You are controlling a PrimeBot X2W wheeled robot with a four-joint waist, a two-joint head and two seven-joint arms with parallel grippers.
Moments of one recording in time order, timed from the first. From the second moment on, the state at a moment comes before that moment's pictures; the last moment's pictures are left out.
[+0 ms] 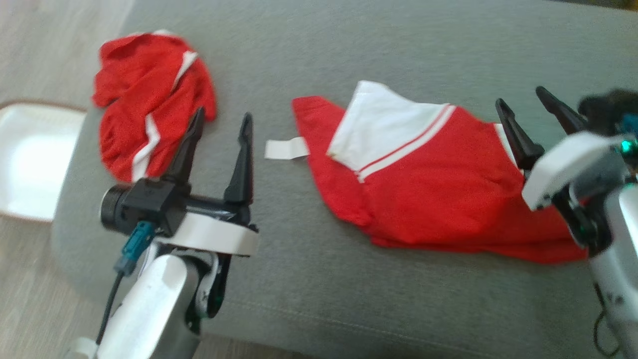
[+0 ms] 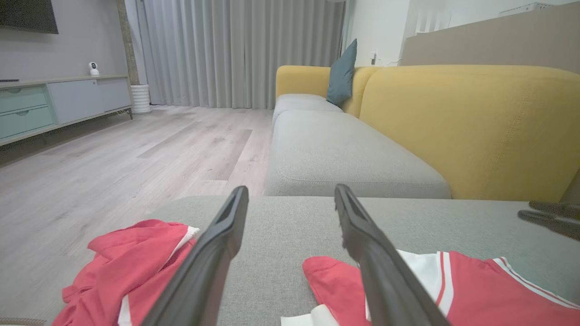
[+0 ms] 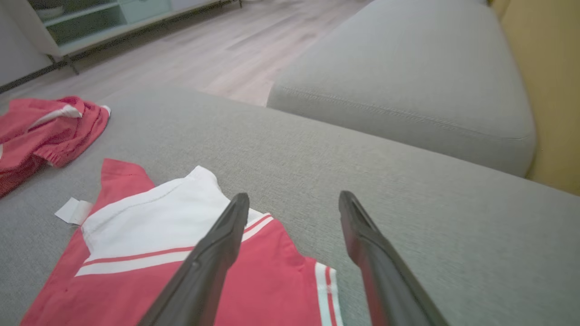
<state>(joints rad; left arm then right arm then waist) -0.30 0.23 -0.50 0.00 -0.34 0.24 -0.25 -0.41 -0.36 0.20 0.19 0.36 0.13 0.28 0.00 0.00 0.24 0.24</state>
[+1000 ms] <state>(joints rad) -0.28 0.07 -0.37 0.01 -0.20 0.09 -0.26 -0.76 -0.50 0.62 0.54 0.66 0.13 0.33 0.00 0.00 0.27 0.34</state>
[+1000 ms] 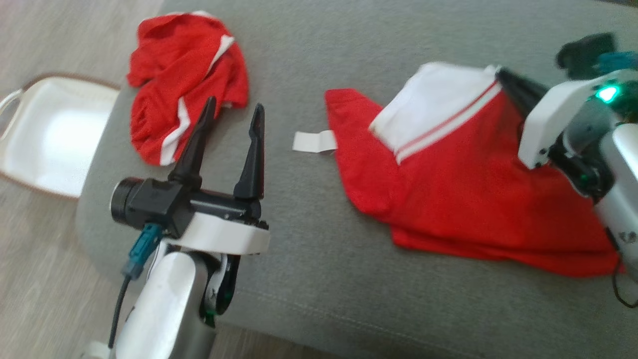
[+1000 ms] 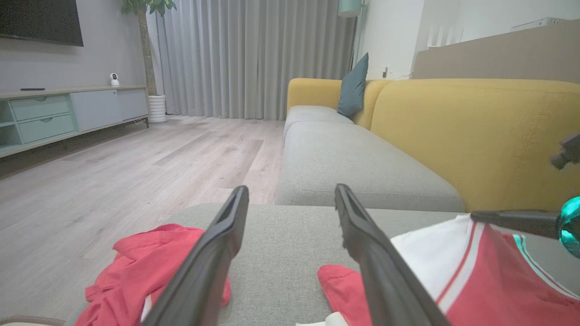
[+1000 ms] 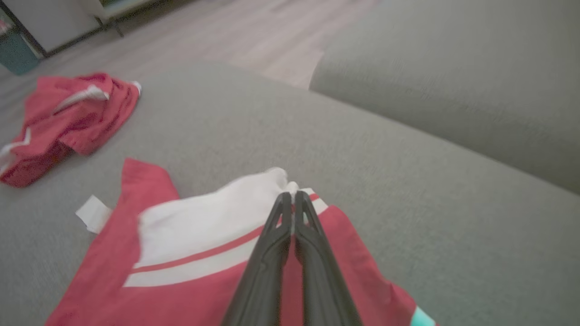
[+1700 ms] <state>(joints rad) -0.17 0.11 -0.28 0.02 -0.18 0.09 -0.26 0.03 -0.22 -0.12 0.16 0.46 0.13 0.19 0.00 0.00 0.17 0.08</state>
